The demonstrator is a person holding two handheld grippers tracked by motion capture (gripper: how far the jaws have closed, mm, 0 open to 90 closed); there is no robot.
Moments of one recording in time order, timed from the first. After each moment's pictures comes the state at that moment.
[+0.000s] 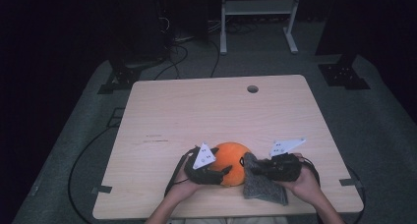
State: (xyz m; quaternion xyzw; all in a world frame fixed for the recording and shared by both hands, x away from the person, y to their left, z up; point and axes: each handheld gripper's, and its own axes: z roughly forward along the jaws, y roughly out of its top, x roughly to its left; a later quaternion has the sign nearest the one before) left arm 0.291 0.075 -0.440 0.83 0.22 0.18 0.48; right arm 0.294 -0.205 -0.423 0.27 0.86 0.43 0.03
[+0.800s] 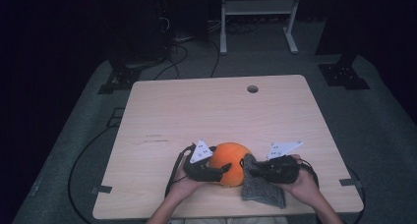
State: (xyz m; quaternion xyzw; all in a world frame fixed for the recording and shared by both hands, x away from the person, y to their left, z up) left arm 0.297 0.079 -0.437 0.82 0.27 0.15 0.49; right arm 0.290 -0.200 -0.427 0.27 0.87 0.42 0.04
